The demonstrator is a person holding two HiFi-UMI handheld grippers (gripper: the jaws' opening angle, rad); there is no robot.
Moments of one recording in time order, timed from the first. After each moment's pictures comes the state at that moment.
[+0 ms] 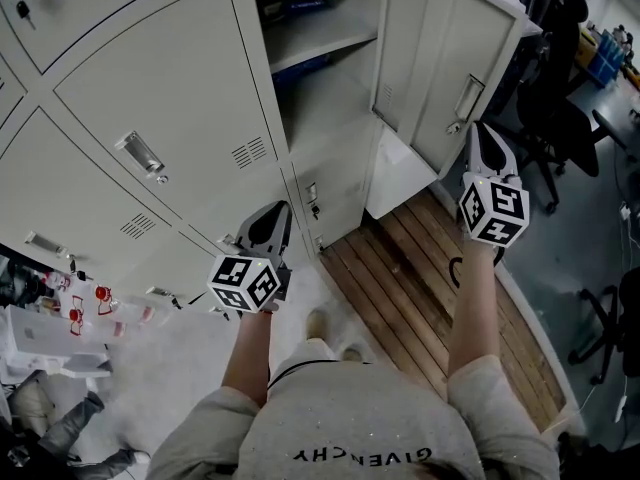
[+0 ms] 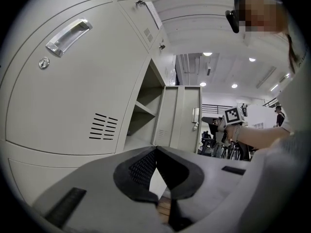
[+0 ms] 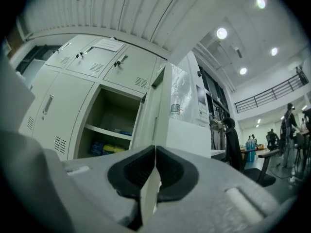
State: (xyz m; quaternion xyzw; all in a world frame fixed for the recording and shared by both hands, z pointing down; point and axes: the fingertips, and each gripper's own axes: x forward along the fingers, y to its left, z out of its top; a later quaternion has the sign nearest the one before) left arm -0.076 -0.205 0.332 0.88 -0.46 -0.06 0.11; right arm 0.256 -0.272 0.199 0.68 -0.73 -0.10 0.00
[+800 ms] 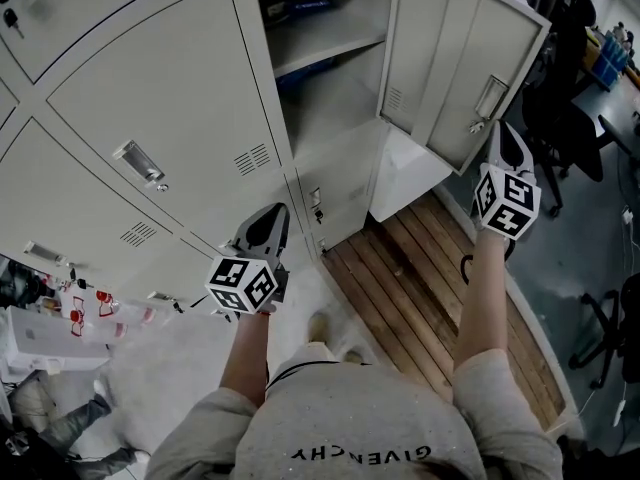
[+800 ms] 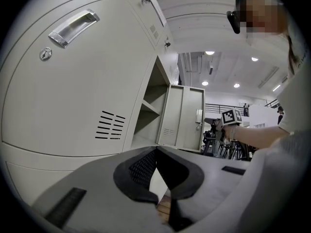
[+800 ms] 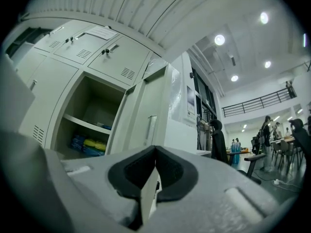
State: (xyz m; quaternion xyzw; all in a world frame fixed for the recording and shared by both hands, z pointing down) left arm -0.090 -0.227 0.340 0.87 -0.47 -0.05 0.12; right arm 0.301 -0.306 0.201 0.73 -0.67 -0.10 0.02
